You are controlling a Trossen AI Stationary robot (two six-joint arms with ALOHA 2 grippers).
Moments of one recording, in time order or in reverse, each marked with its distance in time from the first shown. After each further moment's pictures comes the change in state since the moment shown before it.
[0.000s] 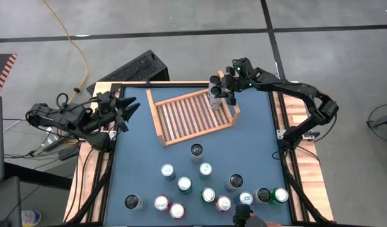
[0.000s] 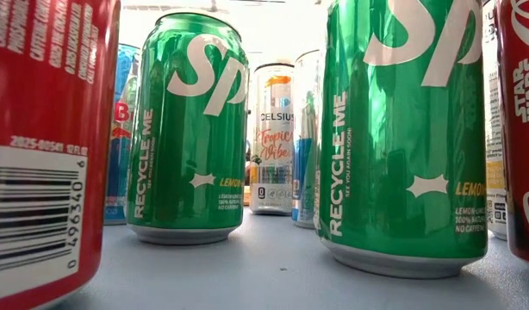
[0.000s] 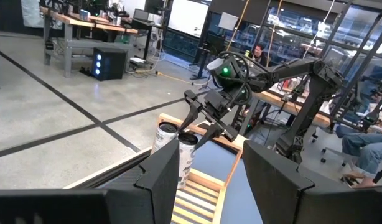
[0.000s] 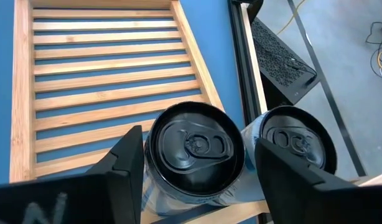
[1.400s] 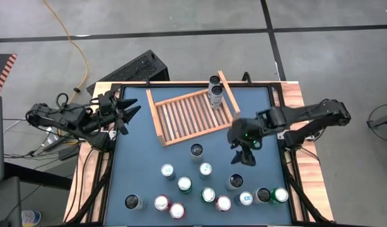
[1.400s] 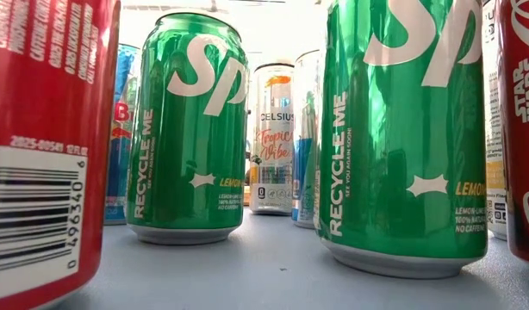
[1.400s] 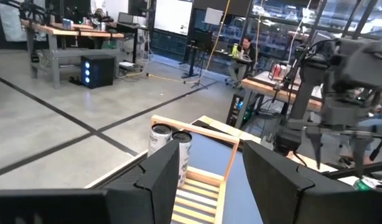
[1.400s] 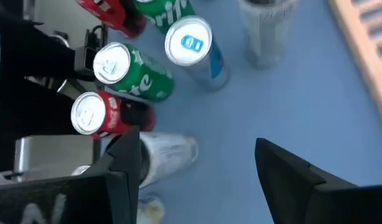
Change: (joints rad) left arm 0.000 0.000 0.000 0.000 0.059 0.086; right arm 0.958 -0.199 0.248 -0.705 0.146 1.042
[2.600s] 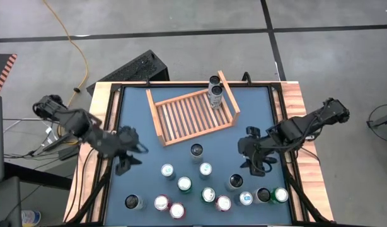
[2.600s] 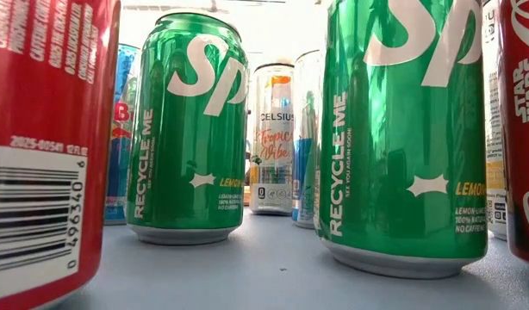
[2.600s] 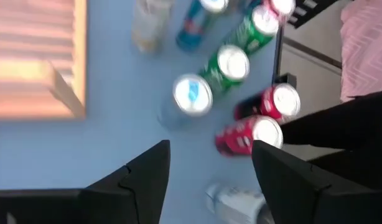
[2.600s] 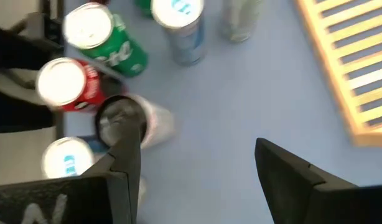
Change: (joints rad) left arm -0.259 0.531 0.532 -0.895 0.657 -0.689; right arm 0.248 0.005 0.089 -0.196 0.333 0.132
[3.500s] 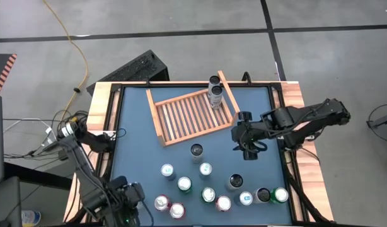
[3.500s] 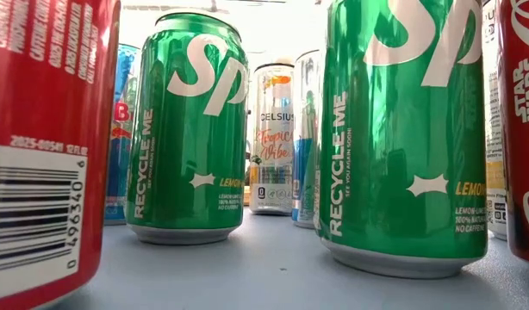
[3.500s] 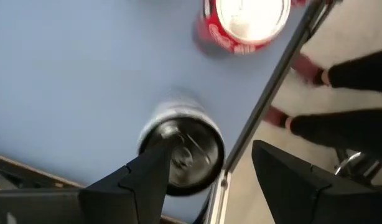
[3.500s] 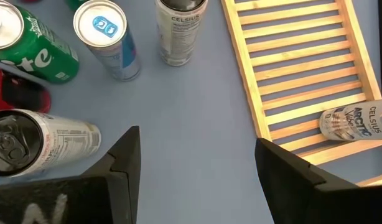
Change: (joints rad) left arm -0.396 0.633 0.334 -0.203 0.033 -0.582; right arm -0.192 0.000 0.000 0.035 0.075 -0.350
